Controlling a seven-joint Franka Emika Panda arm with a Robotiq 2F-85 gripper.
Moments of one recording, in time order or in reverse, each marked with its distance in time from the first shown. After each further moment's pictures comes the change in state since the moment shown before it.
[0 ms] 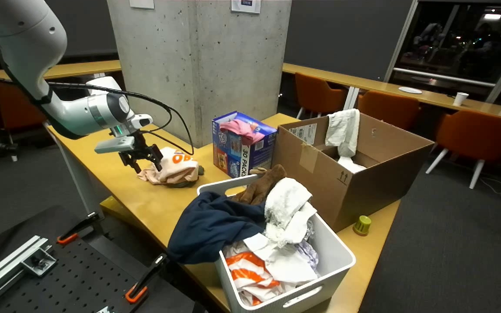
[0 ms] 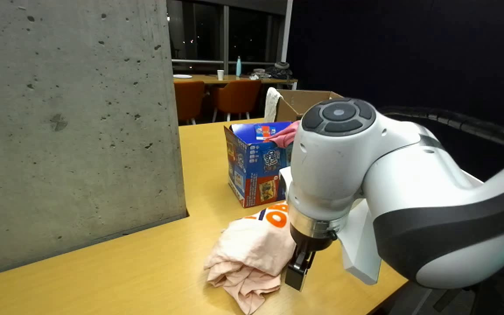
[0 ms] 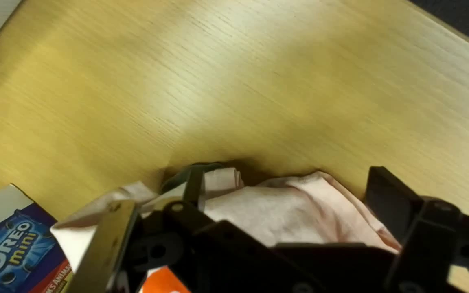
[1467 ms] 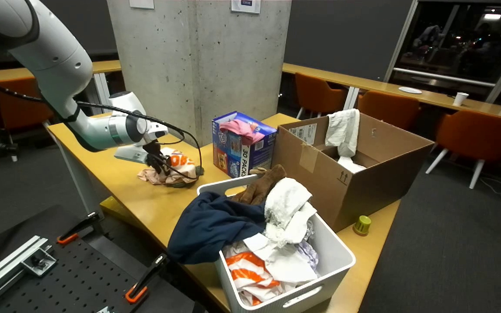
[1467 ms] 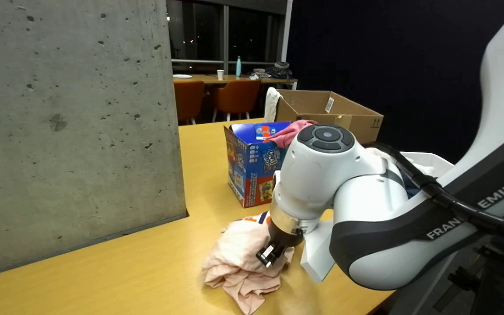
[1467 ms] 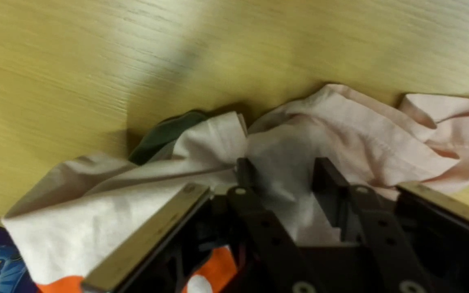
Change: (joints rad) arm -0.026 0.196 -0.035 0.166 0.186 0.231 0.050
